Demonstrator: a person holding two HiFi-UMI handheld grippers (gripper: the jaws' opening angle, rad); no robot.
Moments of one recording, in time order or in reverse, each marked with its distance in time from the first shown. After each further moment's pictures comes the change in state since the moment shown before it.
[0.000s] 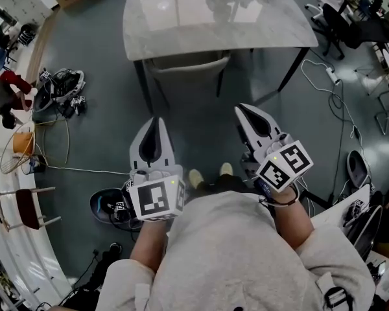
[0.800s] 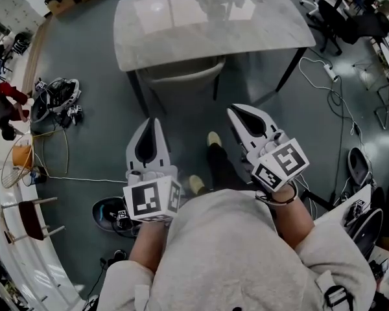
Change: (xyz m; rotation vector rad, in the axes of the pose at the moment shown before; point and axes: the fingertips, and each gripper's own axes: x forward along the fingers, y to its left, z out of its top) left arm 0.054 -0.001 -0.003 -0.056 0.005 -0.048; right arm 0.033 -0.032 0.002 -0.165 0.046 0.021
